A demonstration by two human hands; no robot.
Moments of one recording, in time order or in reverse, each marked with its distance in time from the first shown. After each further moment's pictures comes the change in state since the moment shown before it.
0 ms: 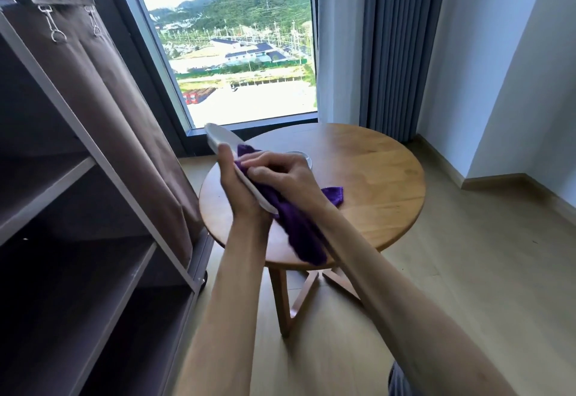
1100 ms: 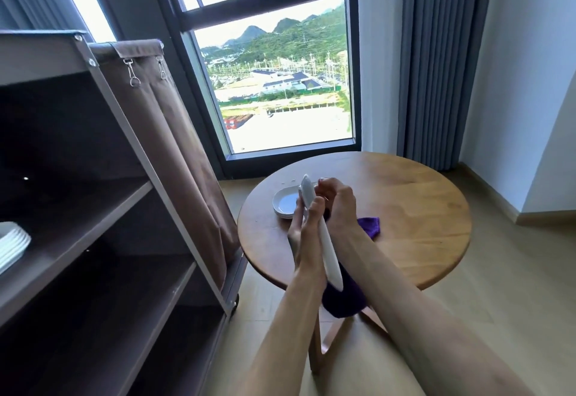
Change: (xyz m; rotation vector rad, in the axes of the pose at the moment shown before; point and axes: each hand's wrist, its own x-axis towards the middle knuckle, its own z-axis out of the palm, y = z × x) left_hand -0.006 -0.044 -0.034 0.615 0.151 0.045; right_hand 0.016 0.009 0.003 0.384 0.414 0.962
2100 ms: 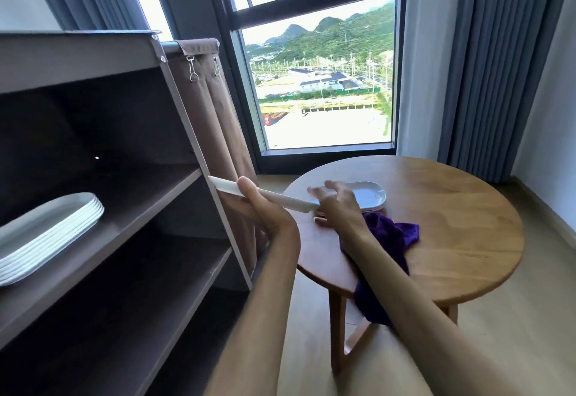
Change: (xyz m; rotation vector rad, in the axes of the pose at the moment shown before) left_hand 0.021 0.096 -0.057 -0.239 0.727 0.513; right_hand -0.032 0.025 0.036 -0.774 -0.218 -0.201
